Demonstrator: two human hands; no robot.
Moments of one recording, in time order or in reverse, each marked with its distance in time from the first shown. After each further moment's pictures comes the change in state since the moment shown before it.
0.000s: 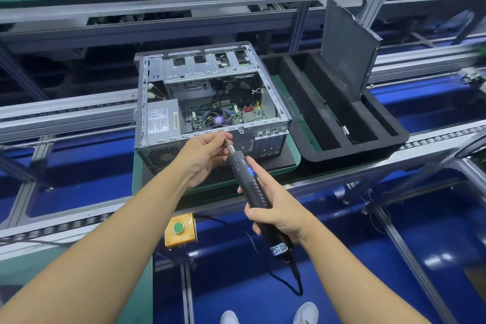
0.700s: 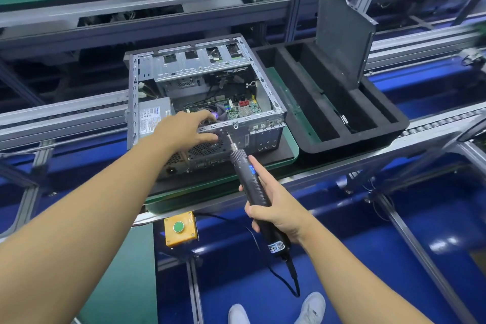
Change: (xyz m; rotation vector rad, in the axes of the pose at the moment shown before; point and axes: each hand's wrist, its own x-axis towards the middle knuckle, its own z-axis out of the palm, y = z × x) left_hand 0.044 0.049 -0.030 1.822 0.041 0.156; right_hand 0.001 0.021 -0.007 0.037 0.067 0.030
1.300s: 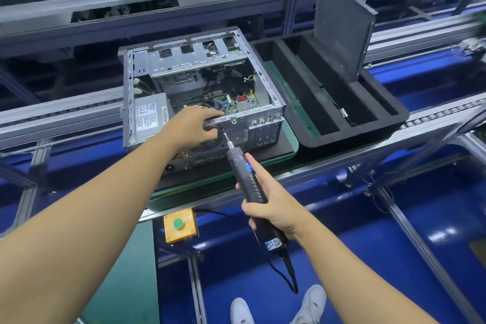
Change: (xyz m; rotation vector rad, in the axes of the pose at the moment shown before) left_hand 0.001 0.017 0.005 -0.266 0.068 0.183; right_hand 0.002 0.003 0.005 -0.023 0.011 0.020
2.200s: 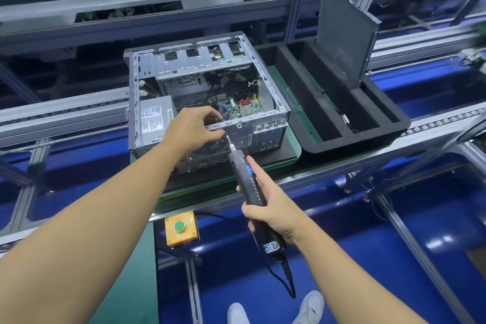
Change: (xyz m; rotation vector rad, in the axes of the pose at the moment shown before) left_hand -0.004 -0.009 0.008 -0.157 0.206 -0.092; right_hand 0.009 0.002 0.007 -0.026 0.038 0.009
